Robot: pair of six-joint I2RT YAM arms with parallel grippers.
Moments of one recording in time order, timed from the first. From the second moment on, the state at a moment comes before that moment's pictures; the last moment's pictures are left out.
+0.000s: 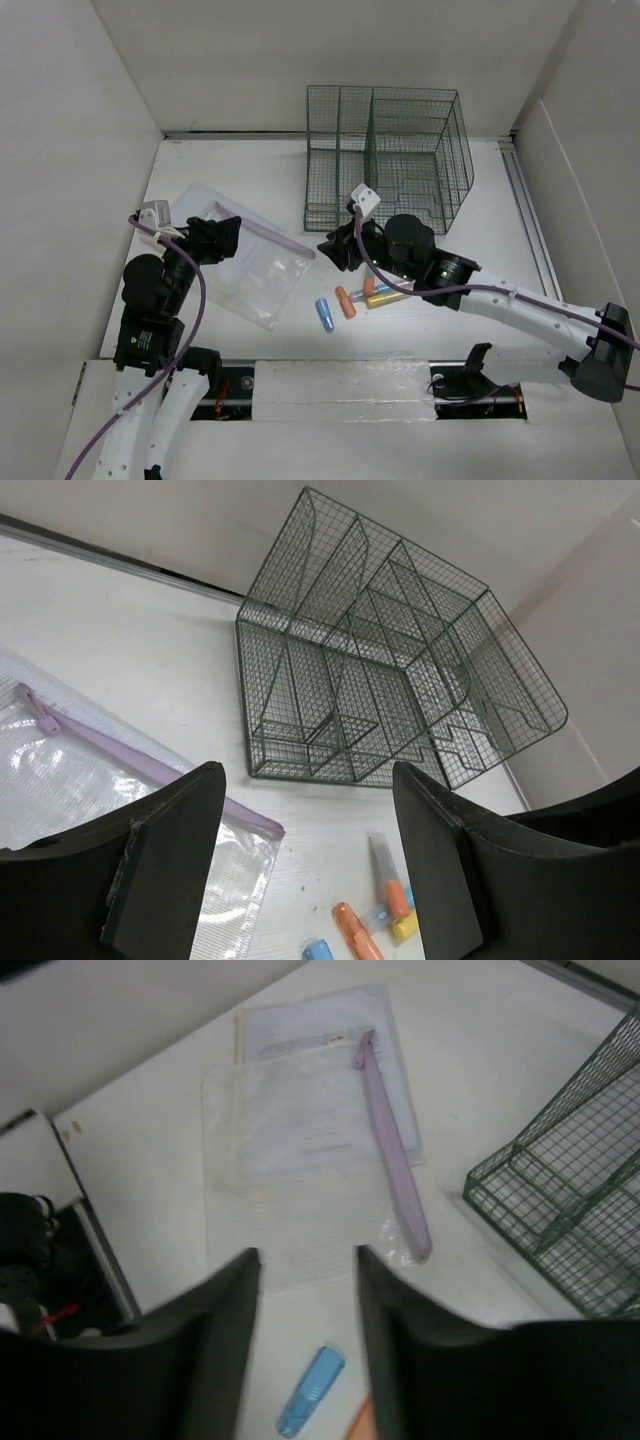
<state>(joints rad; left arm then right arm) -0.18 0.45 0.76 -0.31 0.09 -0.54 0.99 1.16 0.98 0.01 0.05 0.16</state>
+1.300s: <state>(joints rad) -0.48 1.10 0.54 0.01 -0.28 -0.77 0.70 1.97 1.07 0.37 -0.23 0.34</state>
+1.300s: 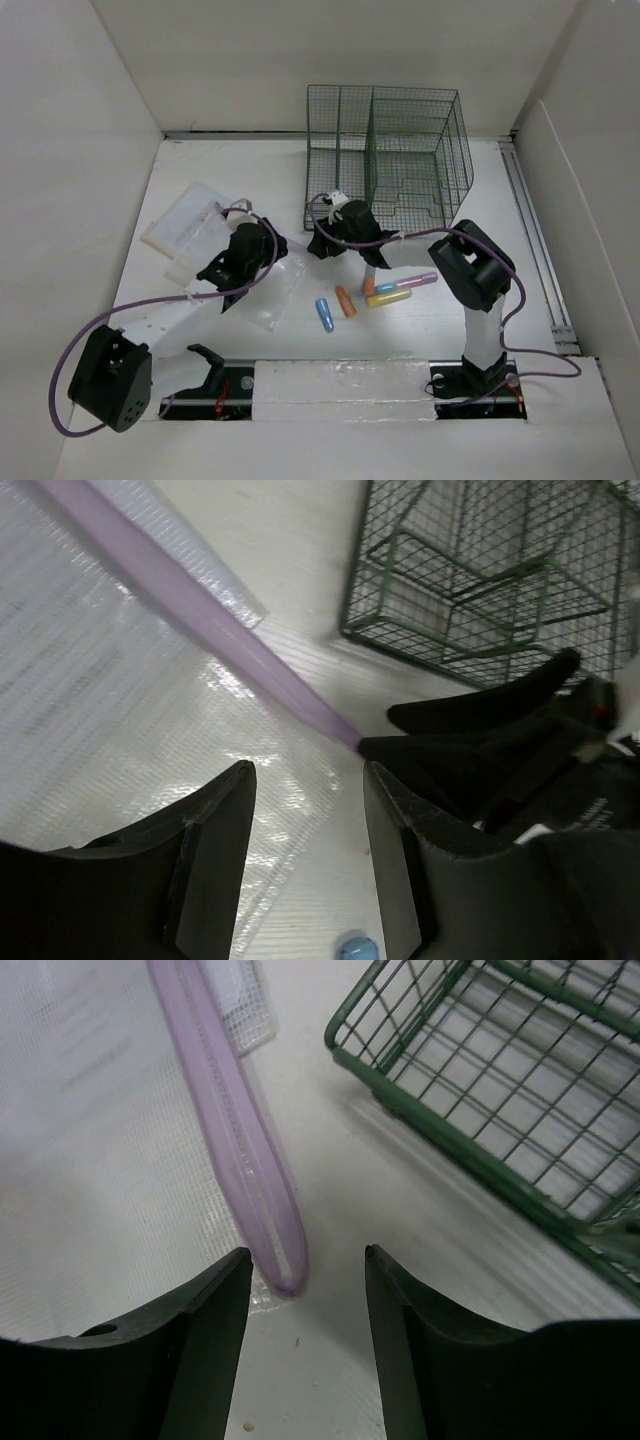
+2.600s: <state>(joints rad) -0.25 1.44 0.66 0.16 -0.20 -0.80 1.03 1.62 0.92 0.45 0.10 0.18</state>
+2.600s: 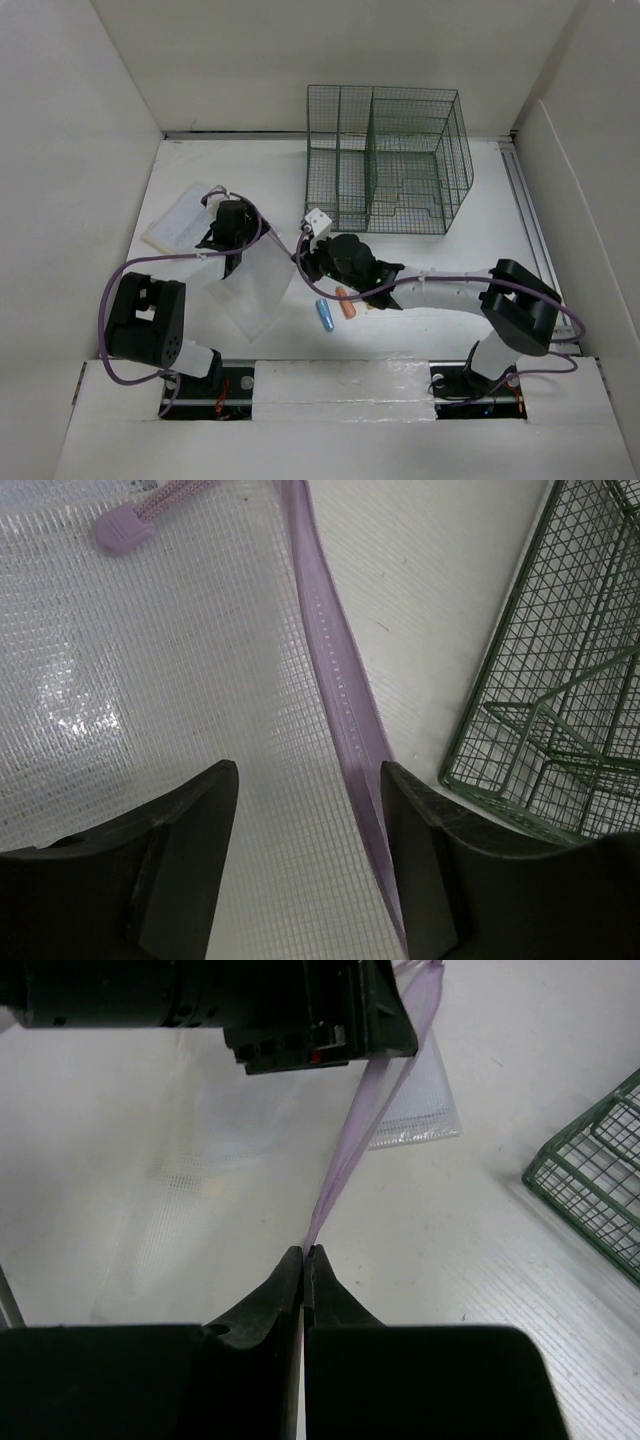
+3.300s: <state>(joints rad) -0.26 1.29 0.66 0.13 -0.19 -0.76 1.11 1.53 0.89 0.35 0.24 0.10</state>
